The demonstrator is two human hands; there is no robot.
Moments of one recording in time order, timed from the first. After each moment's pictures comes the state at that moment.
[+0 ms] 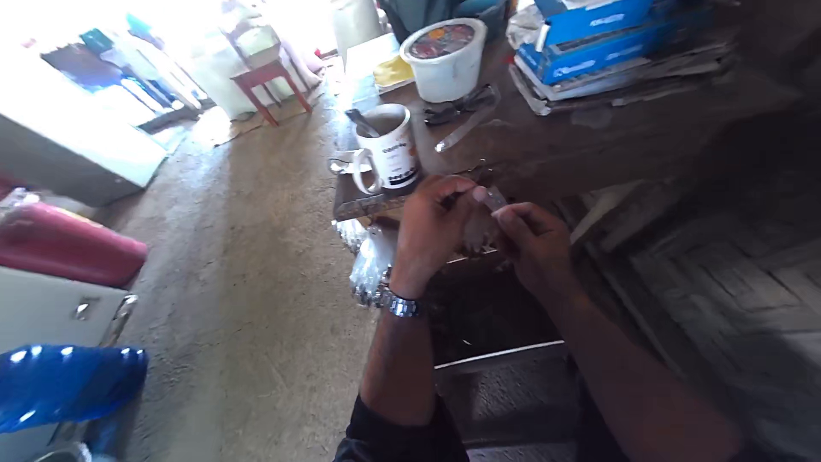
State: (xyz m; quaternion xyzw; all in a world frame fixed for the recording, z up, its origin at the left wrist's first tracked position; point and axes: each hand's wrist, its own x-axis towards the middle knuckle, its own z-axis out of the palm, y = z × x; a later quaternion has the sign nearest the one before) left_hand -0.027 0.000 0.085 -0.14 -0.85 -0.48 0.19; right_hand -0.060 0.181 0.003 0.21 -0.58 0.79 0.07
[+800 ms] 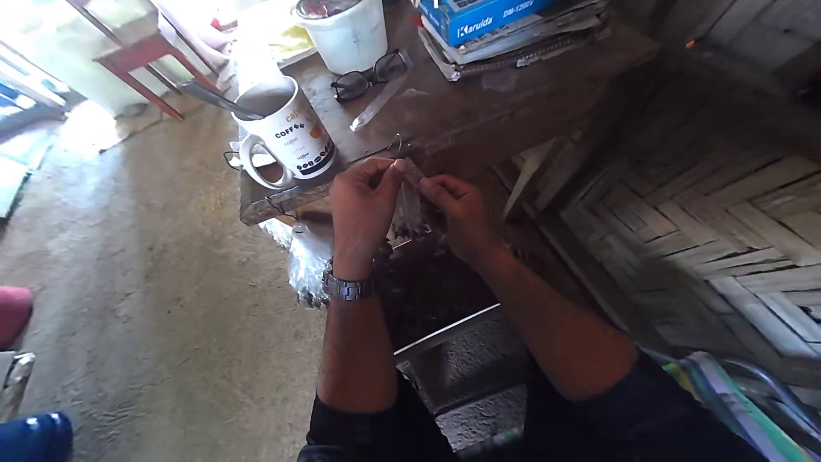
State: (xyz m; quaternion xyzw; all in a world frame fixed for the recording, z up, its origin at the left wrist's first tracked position) left_hand -0.063 0.014 0.067 -0.07 -0.86 -0.48 0.19; right_hand -0.077 0.175 0.006 0.12 -0.58 0.80 0.00
